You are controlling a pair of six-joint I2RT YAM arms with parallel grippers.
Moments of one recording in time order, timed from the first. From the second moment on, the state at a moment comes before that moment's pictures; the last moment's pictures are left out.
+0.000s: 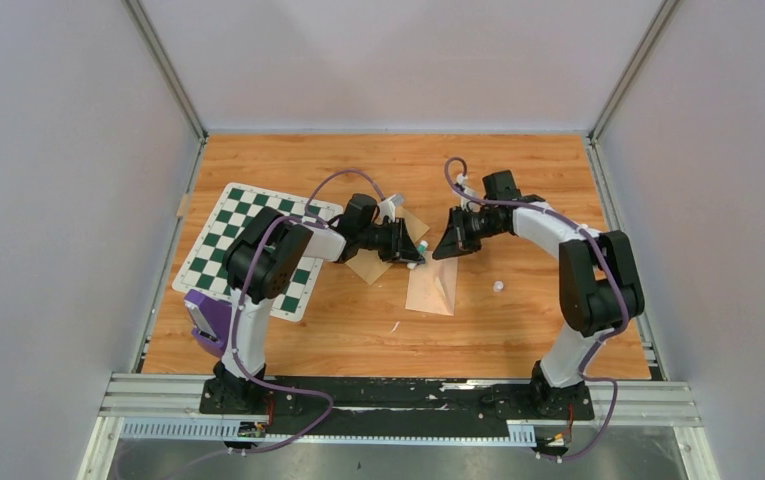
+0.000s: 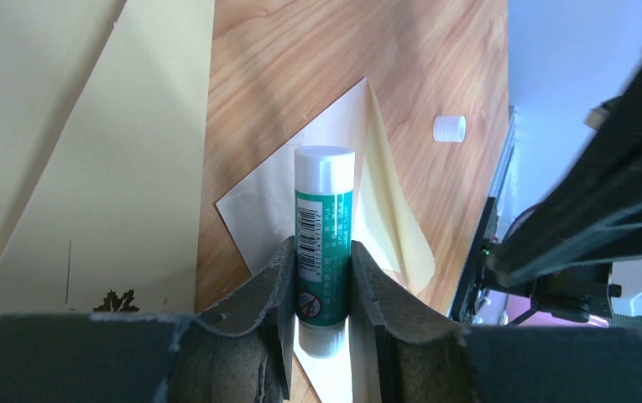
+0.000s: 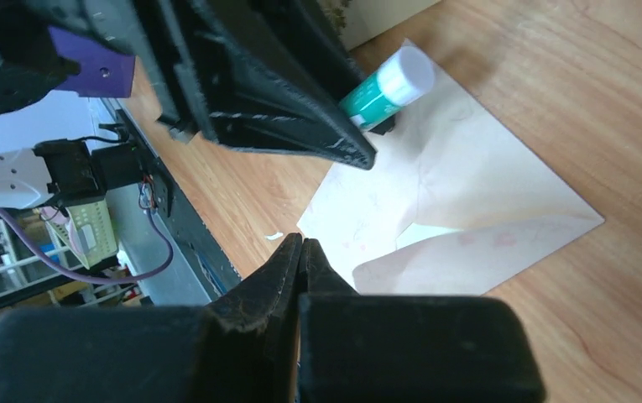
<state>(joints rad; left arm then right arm) -0.58 2.11 1.09 0.41 0.73 -0.72 0.24 1.73 1.10 -0.47 -0.83 0.20</state>
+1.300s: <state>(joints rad) -0.59 2.12 1.10 0.41 0.72 -0.72 0.22 1.87 1.06 -0.50 -0.88 0.30</state>
